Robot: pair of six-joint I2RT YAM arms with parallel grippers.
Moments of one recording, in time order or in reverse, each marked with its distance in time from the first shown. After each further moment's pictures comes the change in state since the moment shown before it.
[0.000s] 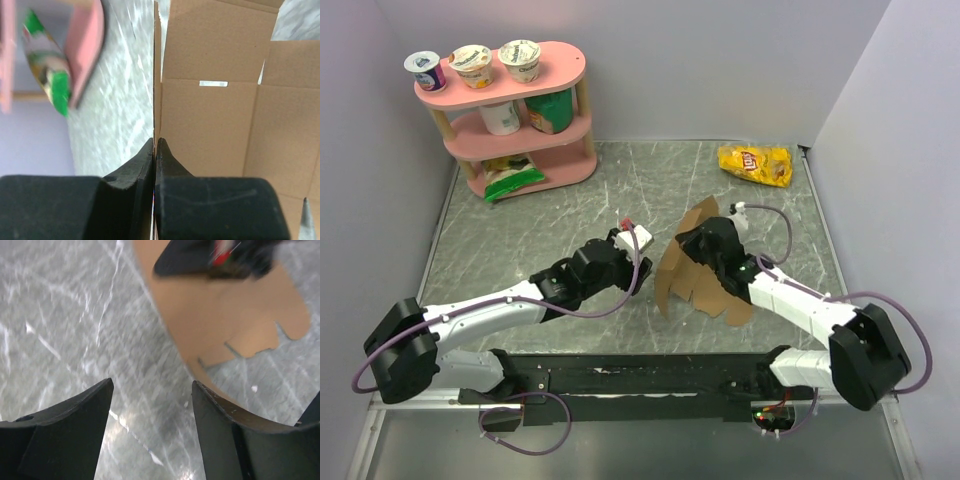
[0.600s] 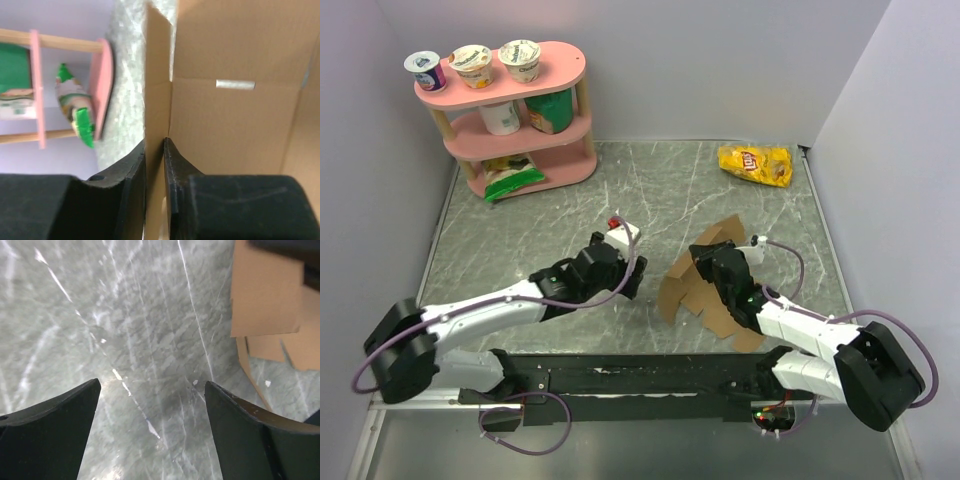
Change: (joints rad) left arm 0.005 0.018 0.014 -0.156 -0.126 -0.220; right arm 0.027 -0.118 -0.301 0.272 0.162 0.208
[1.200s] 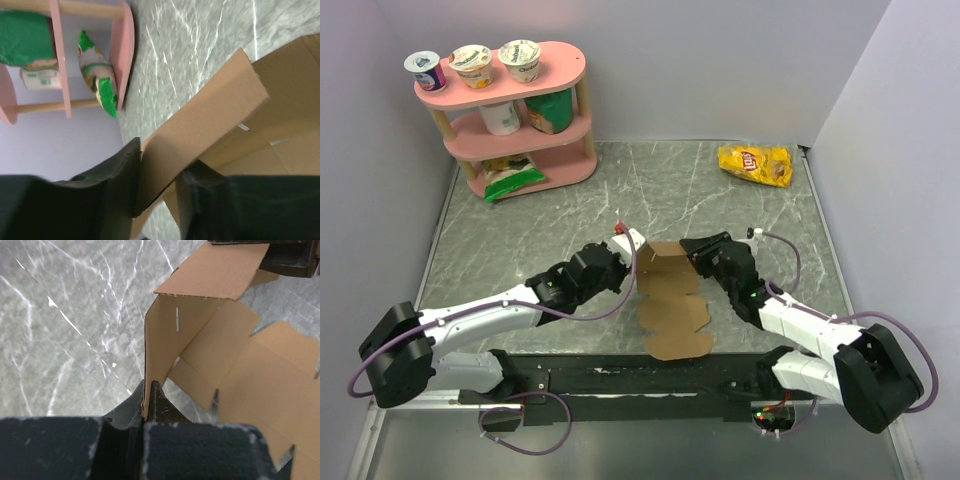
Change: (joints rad) left arm 0.000 -0.061 -0.056 0.122 0.040 0.240; right arm -0.068 -0.010 0.045 -0.013 -0.241 0.016
